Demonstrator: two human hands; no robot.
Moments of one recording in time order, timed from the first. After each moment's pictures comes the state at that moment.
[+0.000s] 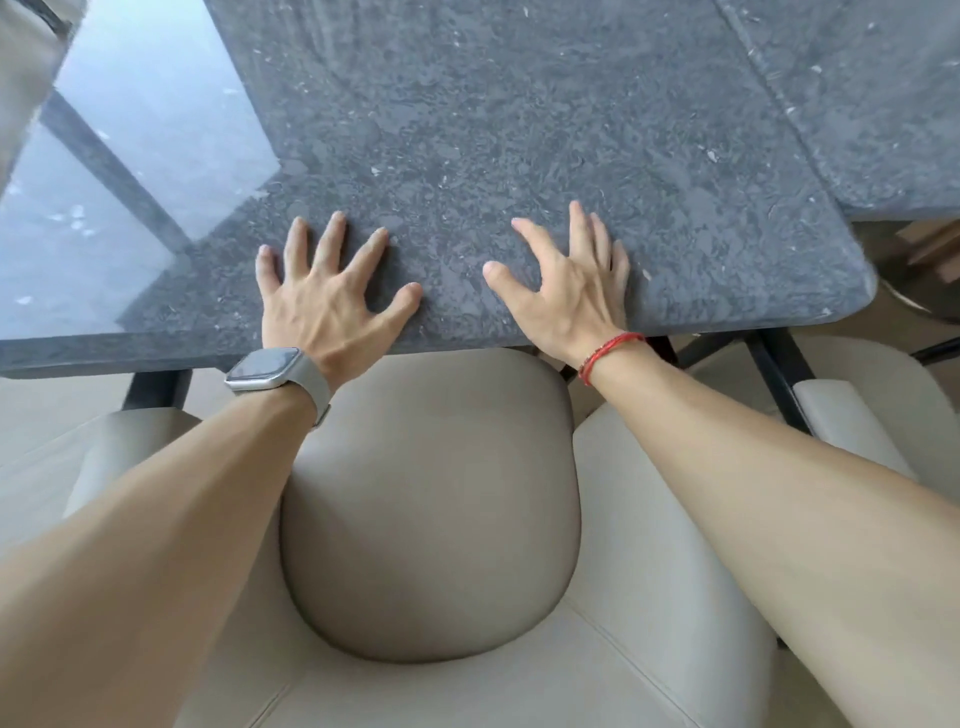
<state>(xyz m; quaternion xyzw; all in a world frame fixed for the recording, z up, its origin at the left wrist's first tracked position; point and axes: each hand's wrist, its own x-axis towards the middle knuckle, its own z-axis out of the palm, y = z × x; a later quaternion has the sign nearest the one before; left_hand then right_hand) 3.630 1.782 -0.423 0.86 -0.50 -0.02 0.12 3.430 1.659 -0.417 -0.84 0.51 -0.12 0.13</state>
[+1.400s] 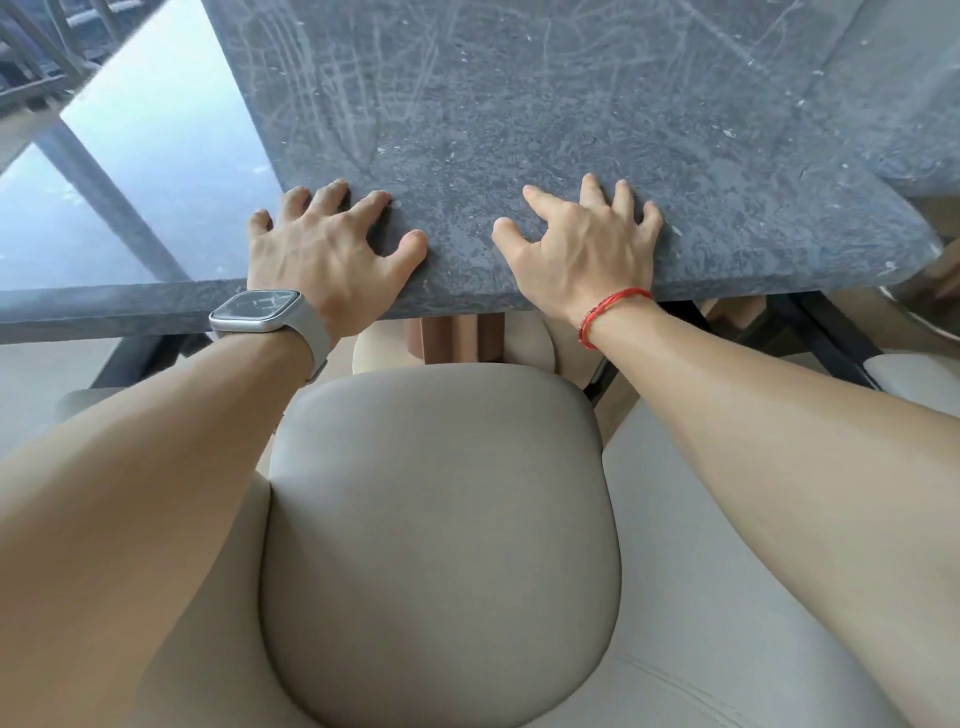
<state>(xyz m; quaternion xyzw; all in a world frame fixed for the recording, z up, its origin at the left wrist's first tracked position) 3.626 1.776 -0.434 0.84 -0.51 0.08 0.14 3.442 1.661 -0.439 -0.82 0.54 -0.17 0.01</state>
